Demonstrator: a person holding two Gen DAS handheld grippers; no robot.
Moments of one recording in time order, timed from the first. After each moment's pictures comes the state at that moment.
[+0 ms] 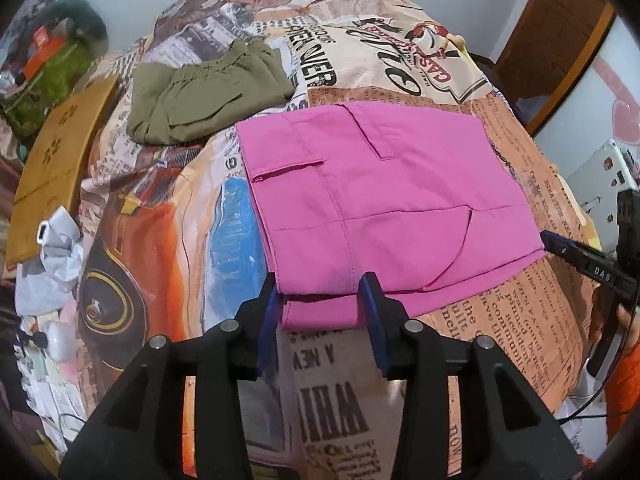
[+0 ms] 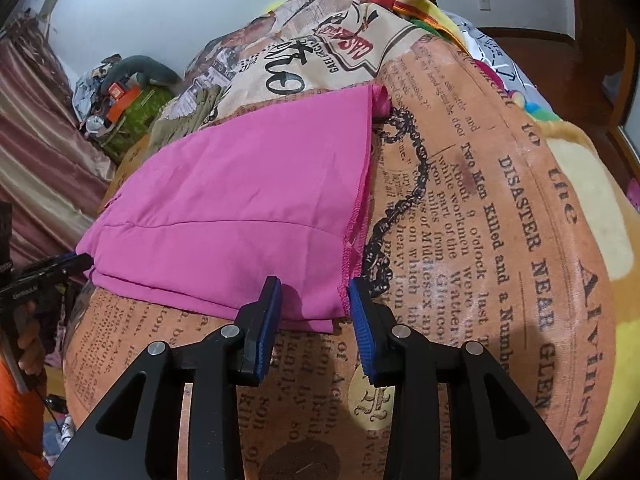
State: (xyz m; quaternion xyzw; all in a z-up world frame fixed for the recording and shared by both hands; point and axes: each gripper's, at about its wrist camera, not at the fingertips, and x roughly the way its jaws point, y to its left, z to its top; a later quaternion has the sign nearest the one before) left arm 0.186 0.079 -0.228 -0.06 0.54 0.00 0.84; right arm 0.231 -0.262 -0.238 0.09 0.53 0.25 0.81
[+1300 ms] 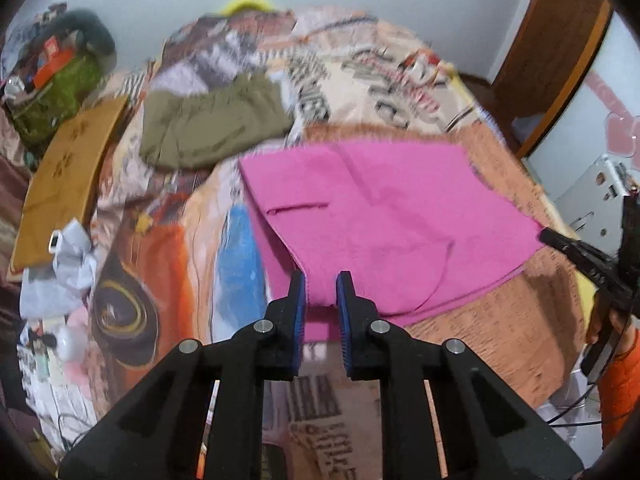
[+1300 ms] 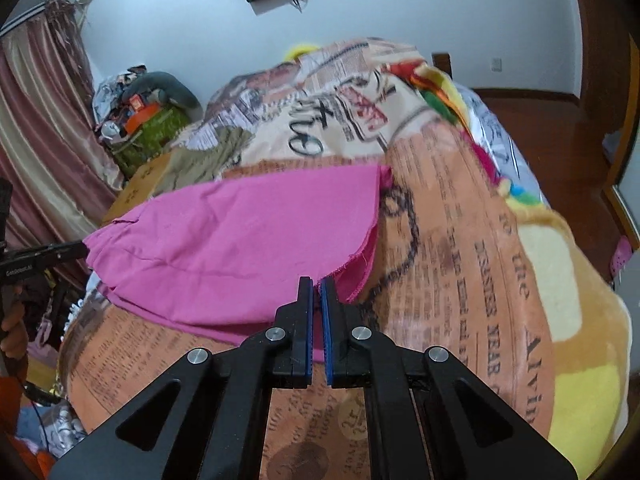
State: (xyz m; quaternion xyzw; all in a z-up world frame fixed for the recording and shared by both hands) left arm 0.175 0.070 -0.198 -0.05 0.51 0.02 0.86; right arm 0.226 -0.269 -0.206 0.05 0.46 0.26 0.85
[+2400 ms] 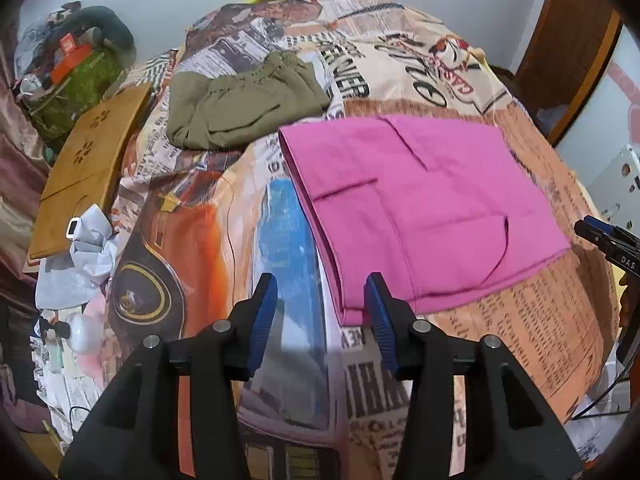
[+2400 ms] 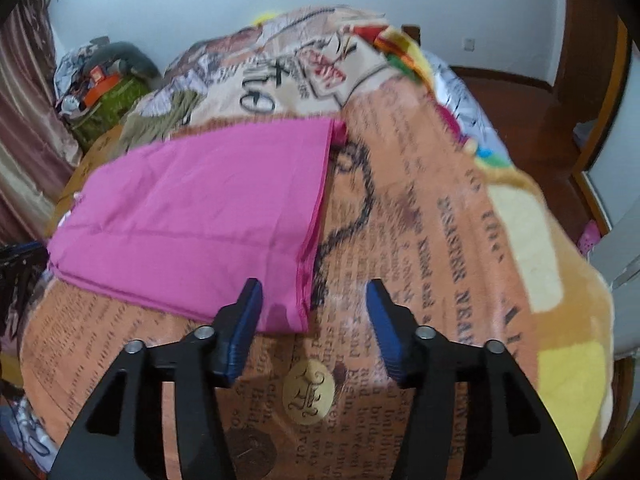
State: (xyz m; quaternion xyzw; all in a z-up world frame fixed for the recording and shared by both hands) left arm 0.163 0.092 -0.218 -0.03 0.51 0.05 0.86; right arm 0.228 -0.275 -0.211 0.00 0.49 0.19 0.85
